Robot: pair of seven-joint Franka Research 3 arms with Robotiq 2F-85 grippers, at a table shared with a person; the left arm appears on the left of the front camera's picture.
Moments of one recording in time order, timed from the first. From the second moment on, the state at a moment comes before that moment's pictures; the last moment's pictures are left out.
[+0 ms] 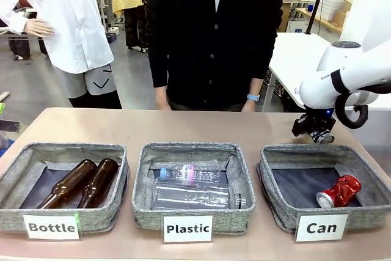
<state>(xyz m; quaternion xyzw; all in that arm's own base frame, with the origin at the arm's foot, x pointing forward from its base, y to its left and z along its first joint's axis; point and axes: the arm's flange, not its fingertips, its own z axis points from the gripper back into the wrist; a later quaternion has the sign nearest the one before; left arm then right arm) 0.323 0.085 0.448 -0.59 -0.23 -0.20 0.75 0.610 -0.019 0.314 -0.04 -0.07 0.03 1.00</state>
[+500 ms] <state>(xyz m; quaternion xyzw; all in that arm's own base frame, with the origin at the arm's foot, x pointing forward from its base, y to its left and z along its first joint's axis) 0.323 0.085 0.448 -0.59 -0.23 -0.20 0.75 0.536 0.012 0.449 -0.02 -0.09 0.09 0.99</state>
